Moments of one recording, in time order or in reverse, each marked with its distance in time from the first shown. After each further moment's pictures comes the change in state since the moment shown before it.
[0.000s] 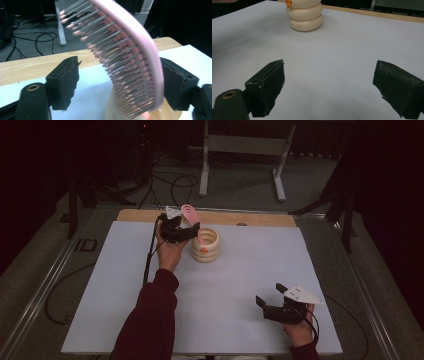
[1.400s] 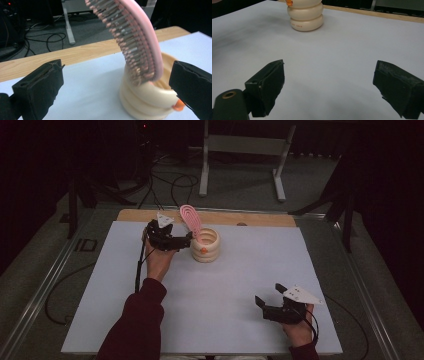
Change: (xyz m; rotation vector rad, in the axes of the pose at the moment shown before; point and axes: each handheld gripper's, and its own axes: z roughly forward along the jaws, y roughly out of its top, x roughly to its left) left arm 0.009 -0.015 -0.035 0.022 0.041 0.093; right arm 0.001 0.000 0.001 0.001 0.001 -0.001
